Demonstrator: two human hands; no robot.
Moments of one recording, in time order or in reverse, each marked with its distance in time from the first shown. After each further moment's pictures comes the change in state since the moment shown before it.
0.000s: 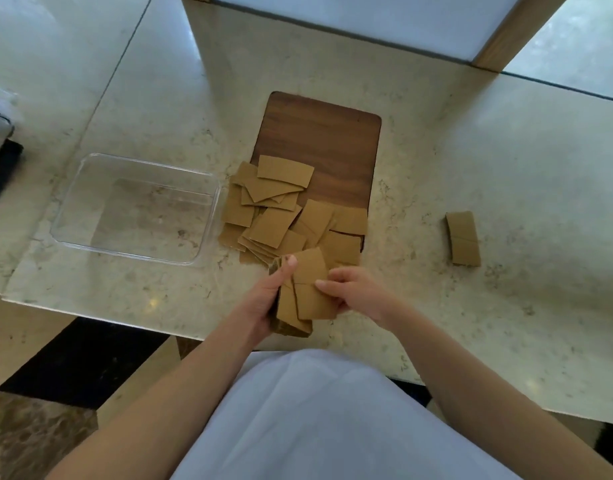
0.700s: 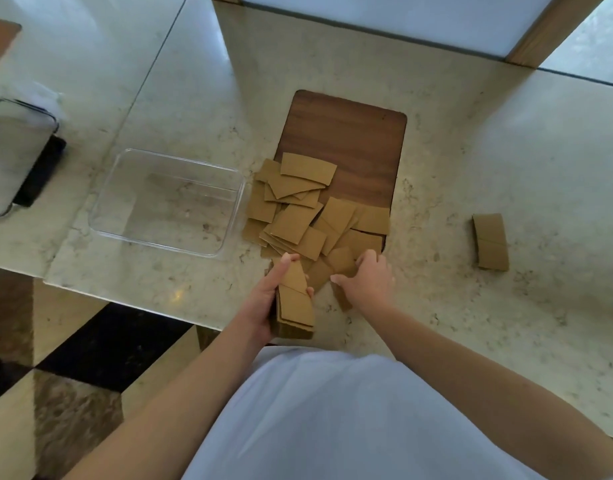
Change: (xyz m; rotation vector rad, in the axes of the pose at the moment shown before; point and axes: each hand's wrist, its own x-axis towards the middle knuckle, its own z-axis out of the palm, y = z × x) left_hand -0.008 -0.012 -0.027 -0.240 0.005 0.141; right_hand 0.058 0.031 0.024 -0.509 0.626 0.044
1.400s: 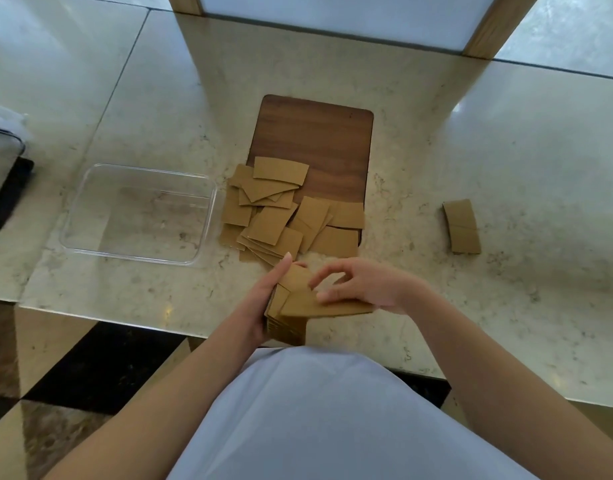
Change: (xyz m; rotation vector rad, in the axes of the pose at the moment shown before) left_hand -0.005 -0.003 0.034 0.143 -0.064 -0.190; right_hand -0.033 0.001 -0.102 0.430 -0.862 -0.221
